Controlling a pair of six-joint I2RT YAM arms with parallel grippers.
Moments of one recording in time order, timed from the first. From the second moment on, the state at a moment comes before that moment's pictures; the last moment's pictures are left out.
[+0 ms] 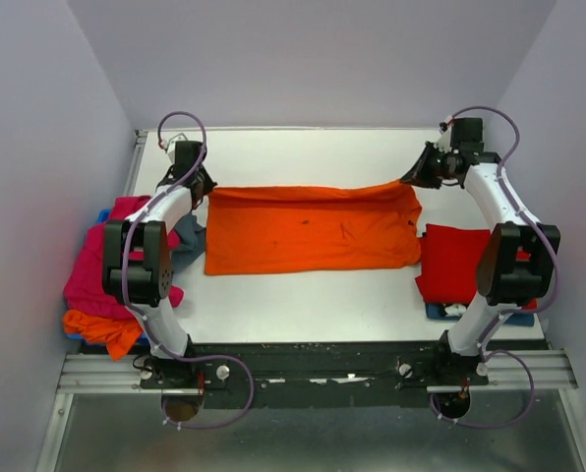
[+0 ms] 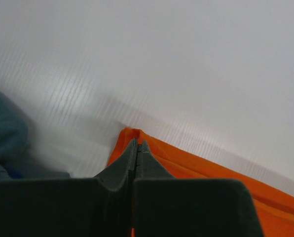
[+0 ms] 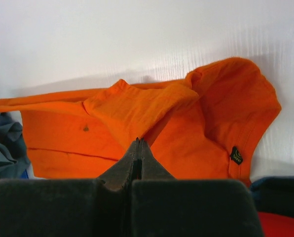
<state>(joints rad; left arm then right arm) -0.05 1.80 1.24 -0.14 -0.18 -0.53 -0.05 1.79 1.51 -0.56 -0.41 0.39</state>
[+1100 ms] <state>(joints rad) -0.15 1.60 0.97 -0.23 -0.38 -0.65 -0.05 1.37 0.91 -0.24 -0.23 0.42</state>
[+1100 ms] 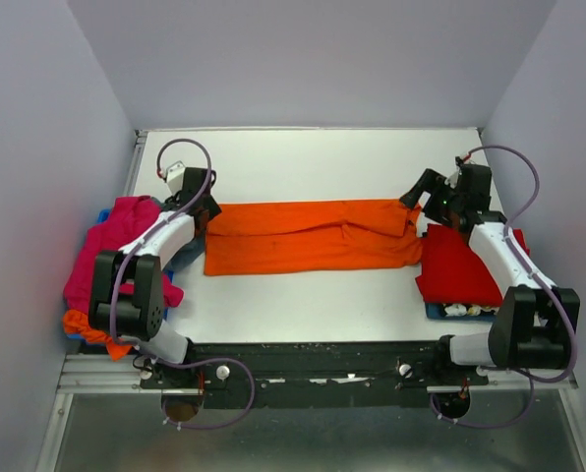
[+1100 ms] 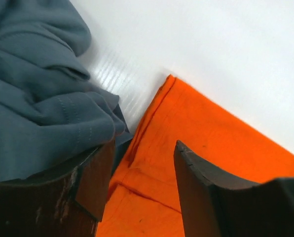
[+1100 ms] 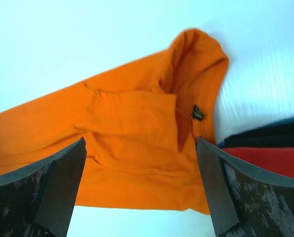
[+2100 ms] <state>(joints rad) -0.57 1.88 1.36 -0.08 -0.23 -0.64 0.13 1.79 1.31 -0.32 -0.15 0.53</state>
